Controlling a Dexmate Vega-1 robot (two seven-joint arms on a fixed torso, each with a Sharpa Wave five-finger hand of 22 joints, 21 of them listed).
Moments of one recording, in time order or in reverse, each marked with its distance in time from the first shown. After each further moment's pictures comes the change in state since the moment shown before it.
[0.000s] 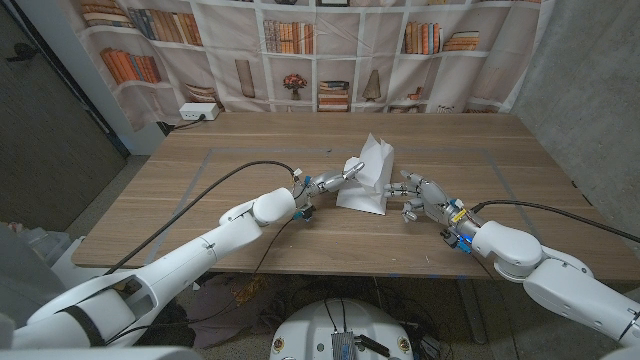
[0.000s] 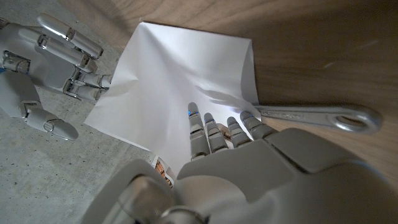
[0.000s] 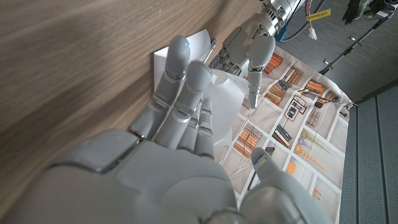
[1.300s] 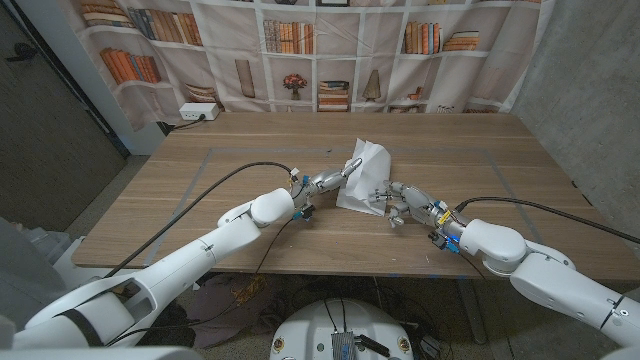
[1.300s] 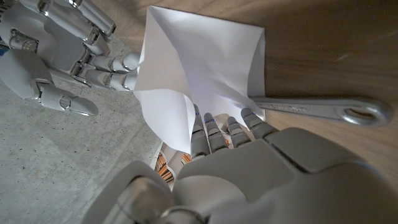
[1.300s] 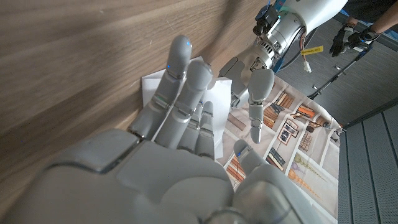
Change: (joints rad) left arm 0.016 0.002 -0.020 -0.009 -0.029 -0.024 0.003; left_hand -0.016 -0.013 -0.023 -0.007 0.015 -0.025 0.000 -0.015 -0.014 0.000 0.000 0.000 0.000 0.000 0.000 0.000 0.000 0.000 0.000 0.004 -0.004; right arm 0.107 0.002 -0.113 0.026 -0.051 -0.015 0.065; right_hand 0.017 0.164 0.011 -0.014 -0.008 -0.031 -0.030 0.000 0.000 -0.038 -0.038 0.000 0.000 0.000 0.000 -0.020 0.033 -0.011 0.000 -0.038 -0.018
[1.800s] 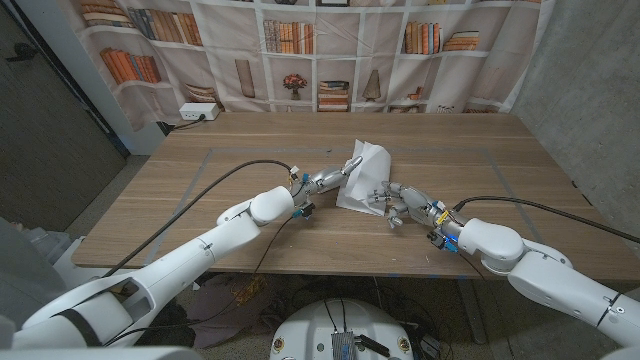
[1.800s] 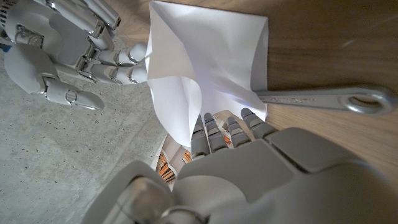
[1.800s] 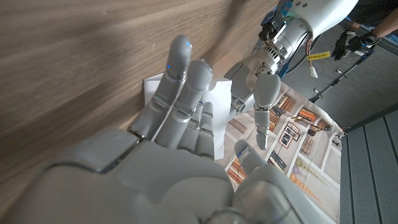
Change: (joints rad) left arm 0.004 0.012 -0.007 -0.026 0.003 0.012 0.001; left_hand -0.009 0.009 -0.003 -0.003 0.008 -0.006 0.006 0.000 -0.005 0.000 0.000 0.000 0.000 0.000 0.000 0.000 0.000 0.000 0.000 0.000 0.000; right arm 0.018 0.000 -0.018 0.007 -0.010 -0.009 0.002; right_hand 0.004 -0.005 -0.006 -0.005 0.000 -0.018 0.007 0.000 0.000 -0.004 0.004 0.000 0.000 0.000 0.000 -0.010 0.004 0.000 0.000 0.003 0.005
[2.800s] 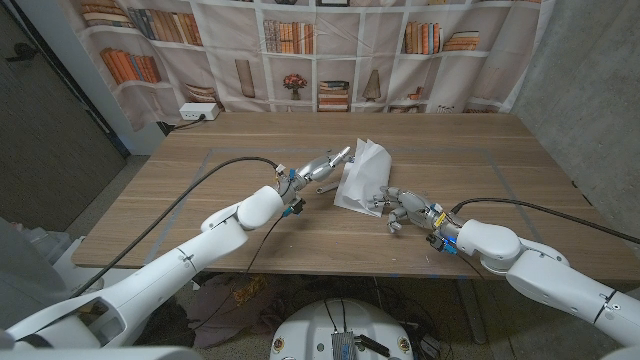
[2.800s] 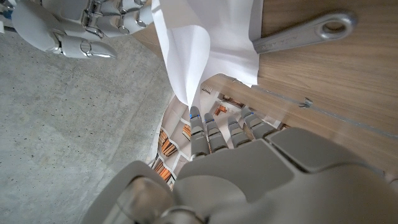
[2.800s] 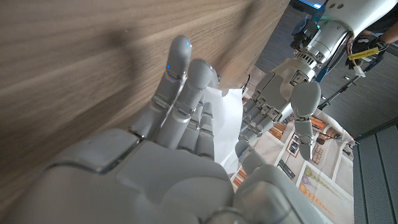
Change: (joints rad) left arm 0.118 0.087 -0.093 -0.203 0.064 0.054 0.150; left_hand 0.007 -0.007 0.000 0.000 0.020 -0.020 -0.012 -0.010 -0.005 -0.010 0.002 0.000 0.000 0.000 0.000 0.000 -0.005 0.000 0.000 -0.006 0.000; right arm 0.027 -0.004 -0.031 0.021 0.000 -0.031 0.019; right_hand 0.000 -0.008 -0.004 0.004 0.000 -0.007 0.000 0.000 0.000 -0.007 0.000 0.000 0.000 0.000 0.000 -0.023 0.000 0.000 0.000 -0.001 0.002
